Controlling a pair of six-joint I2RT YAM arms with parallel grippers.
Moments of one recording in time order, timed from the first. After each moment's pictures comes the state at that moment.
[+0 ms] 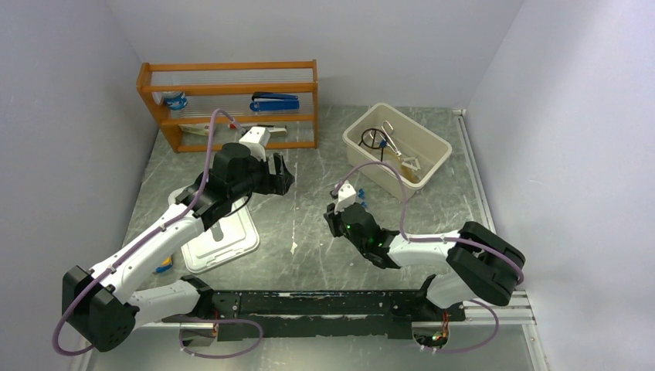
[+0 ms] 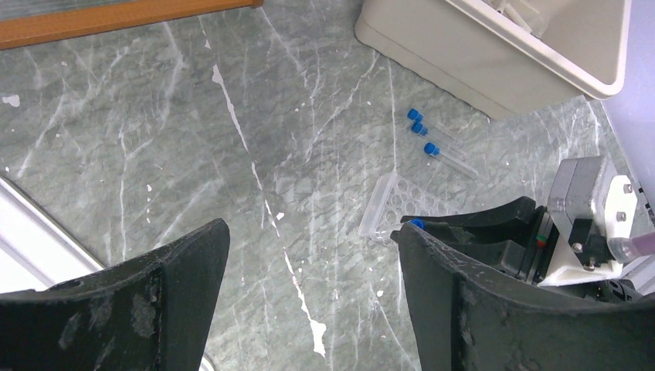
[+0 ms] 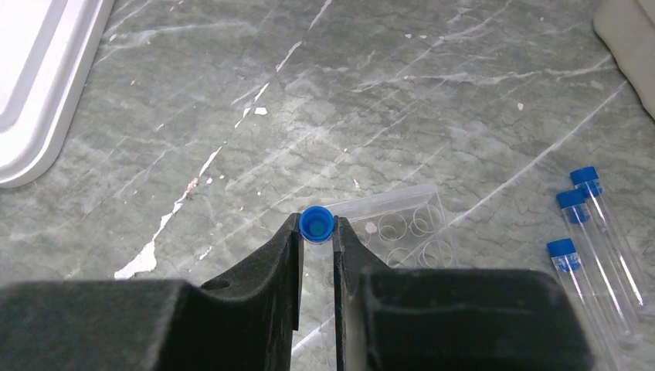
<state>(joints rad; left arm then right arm) -0.59 1.11 0.92 -0.27 -0.02 -0.39 0.95 1.41 0.44 0.55 0.34 0.22</state>
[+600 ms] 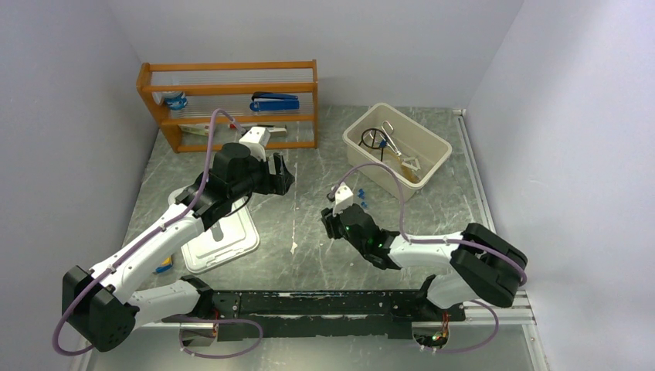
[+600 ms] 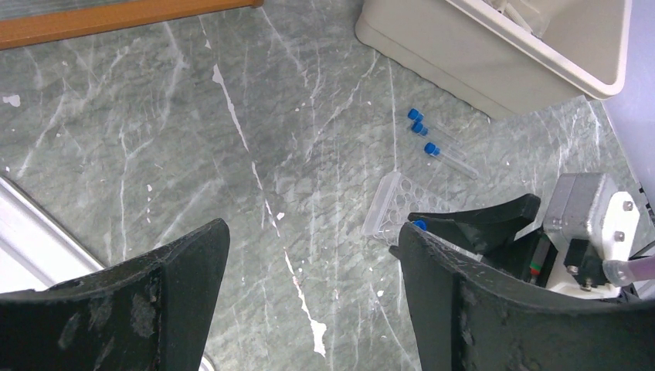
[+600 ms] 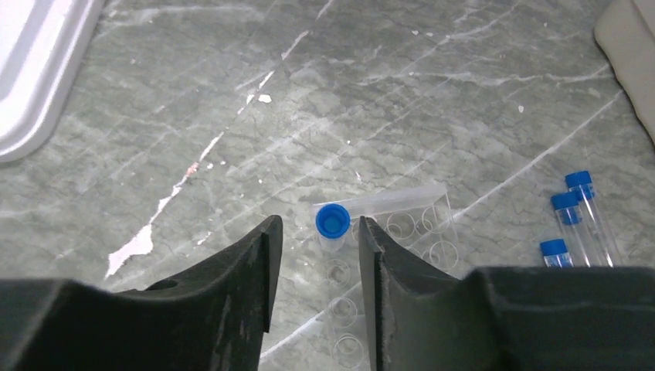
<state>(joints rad) -0.59 1.11 0.92 -0.27 -0.02 -0.39 0.98 1.40 0.44 0.54 0.35 0.16</state>
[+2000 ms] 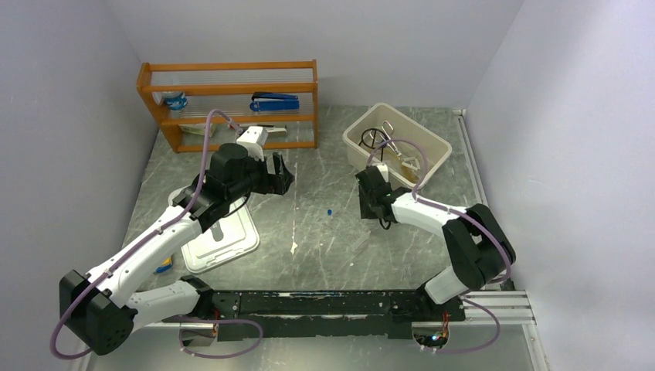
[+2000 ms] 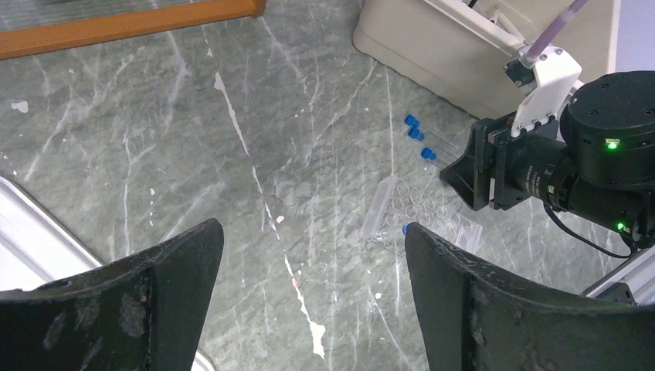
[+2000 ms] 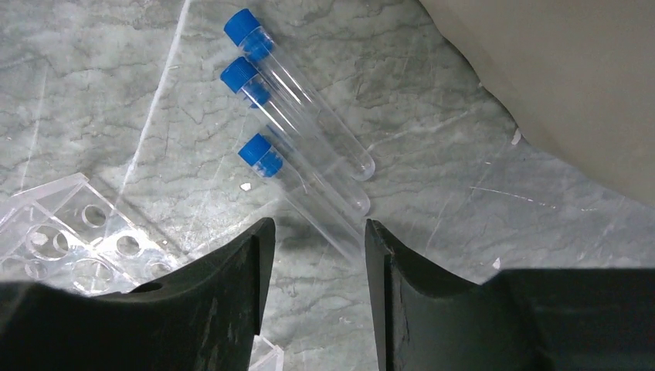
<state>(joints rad) -0.59 1.08 0.92 -0.27 -0.02 -0.39 0.56 1.52 0.77 -0.29 0.34 0.38</state>
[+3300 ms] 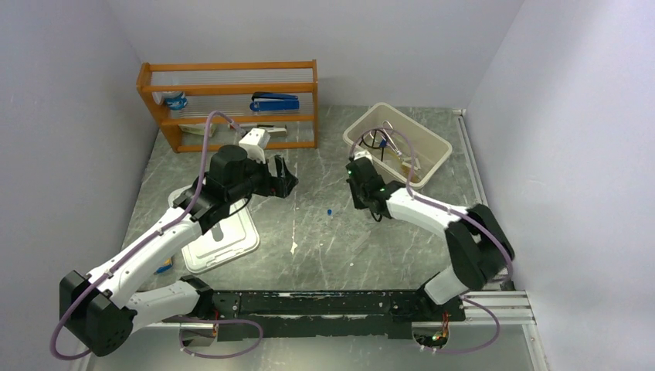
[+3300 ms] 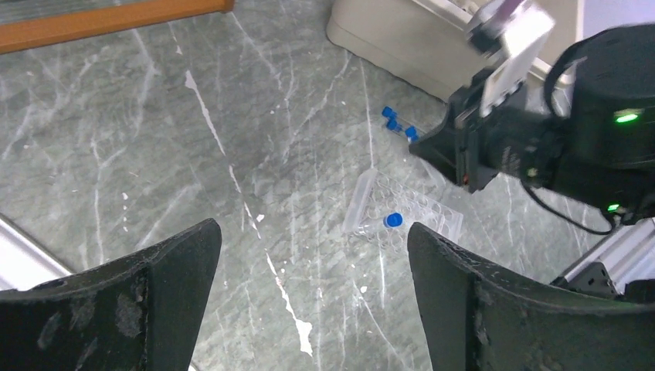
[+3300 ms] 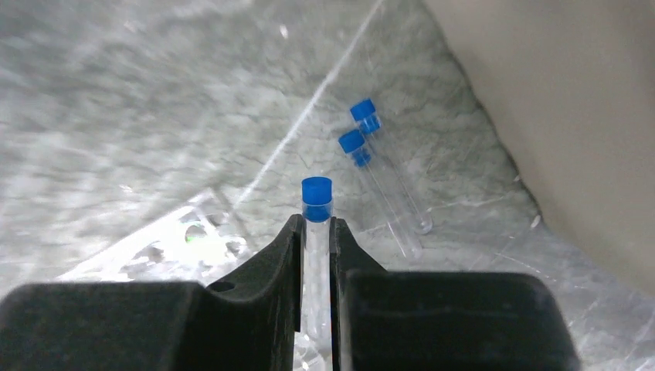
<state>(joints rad) -0.59 1.08 0.90 -0.25 0.04 -0.39 0.62 1.58 0.88 -0.27 0.30 0.23</state>
